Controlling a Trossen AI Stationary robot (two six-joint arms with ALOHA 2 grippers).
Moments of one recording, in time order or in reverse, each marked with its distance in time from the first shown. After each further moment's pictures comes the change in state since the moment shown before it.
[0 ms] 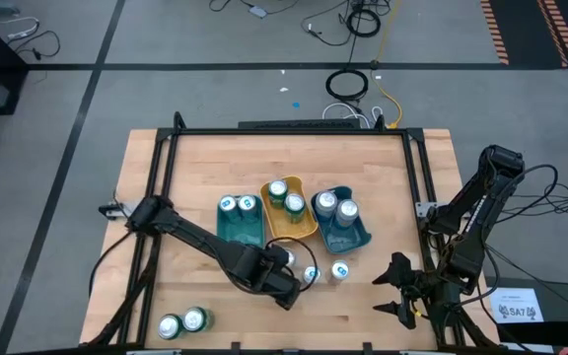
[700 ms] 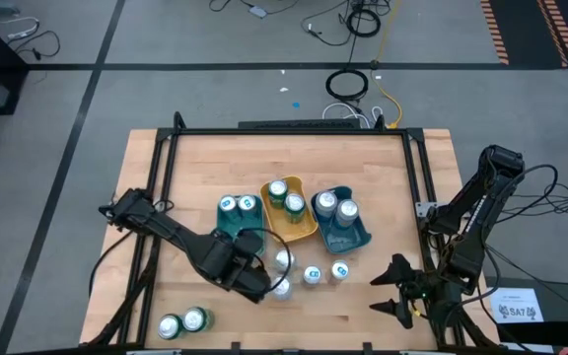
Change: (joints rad) left arm -0.054 -0.139 -0.010 -0.364 -0.245 0.058; right arm 0.000 0.000 0.000 0.054 0.066 0.092
